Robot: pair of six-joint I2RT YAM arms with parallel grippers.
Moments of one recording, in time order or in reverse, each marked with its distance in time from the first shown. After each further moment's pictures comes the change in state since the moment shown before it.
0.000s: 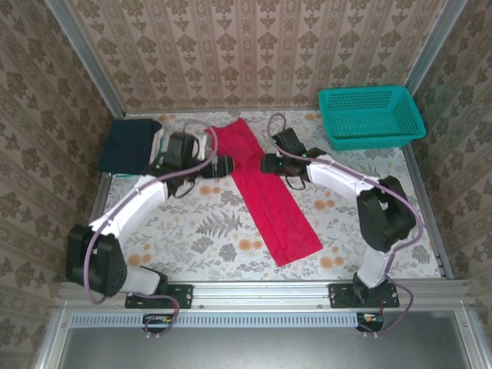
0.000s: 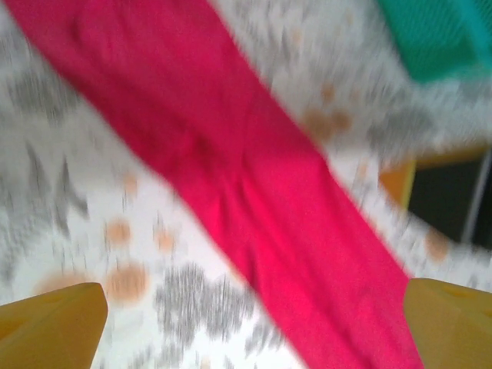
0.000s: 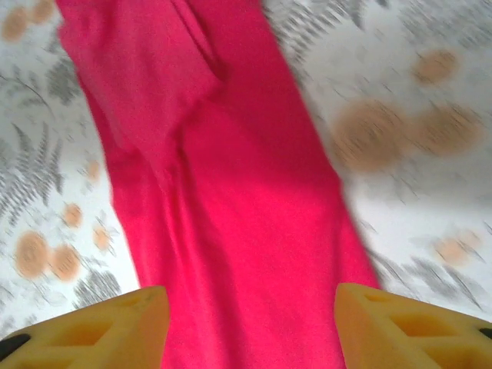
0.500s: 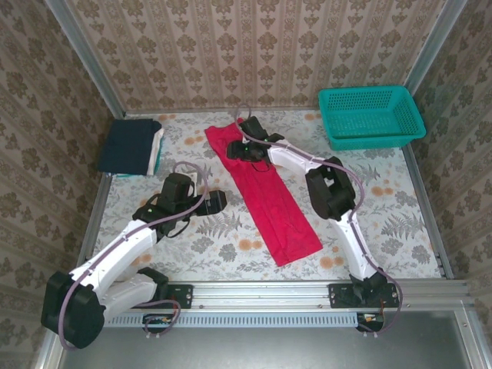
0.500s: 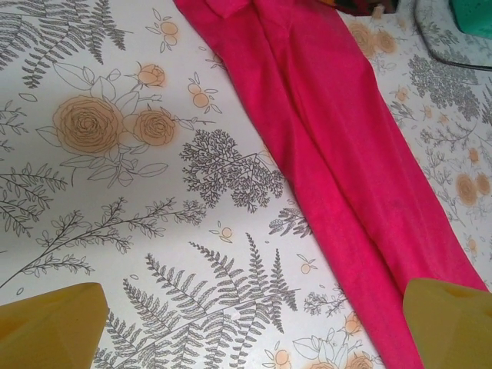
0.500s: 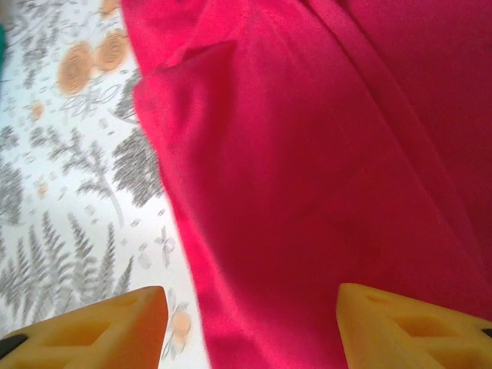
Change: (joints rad) left arm -0.082 -0.336 -0.355 0.026 -0.114 -0.171; right arm 0.037 0.584 0.653 -0.032 -0.111 0.061
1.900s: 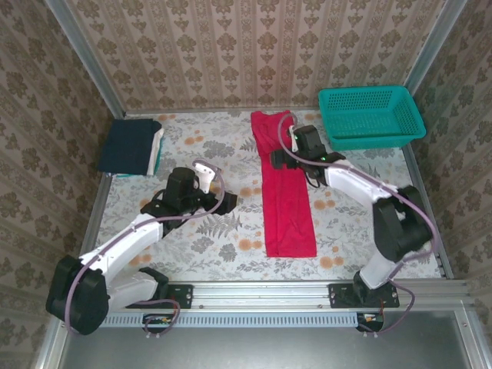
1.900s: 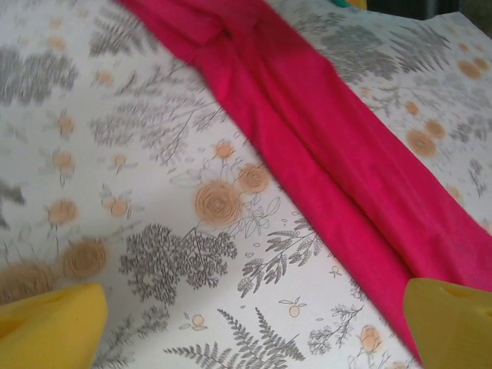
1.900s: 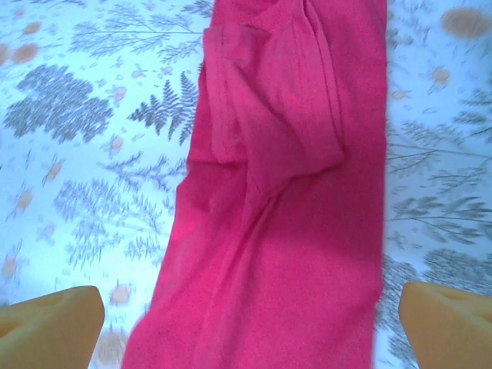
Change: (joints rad) left arm -0.013 0.091 0.001 0.243 0.163 0.455; right arm -0.153 -0.793 -0.881 0.220 0.180 -0.423
